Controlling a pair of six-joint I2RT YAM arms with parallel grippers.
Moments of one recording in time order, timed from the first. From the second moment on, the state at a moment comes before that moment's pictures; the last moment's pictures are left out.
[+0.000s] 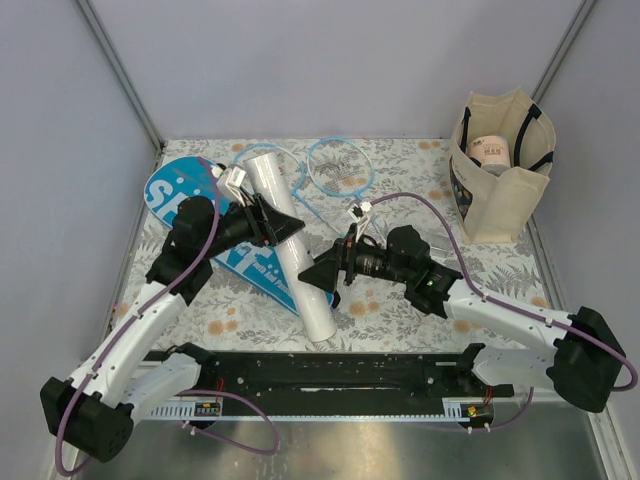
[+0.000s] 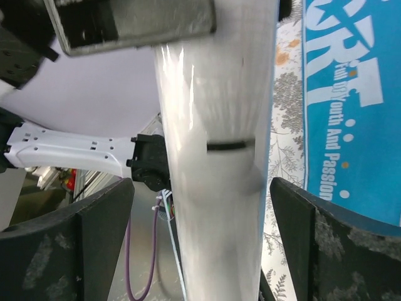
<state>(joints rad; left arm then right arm) -0.41 0.92 0.81 -0.02 0.53 -0.68 0.88 1.19 0.74 0.39 -0.40 0.69</state>
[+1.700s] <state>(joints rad) 0.30 1.52 0.98 -0.70 -0.39 -0.69 0.80 0.78 0.60 -0.22 0.24 0.58</state>
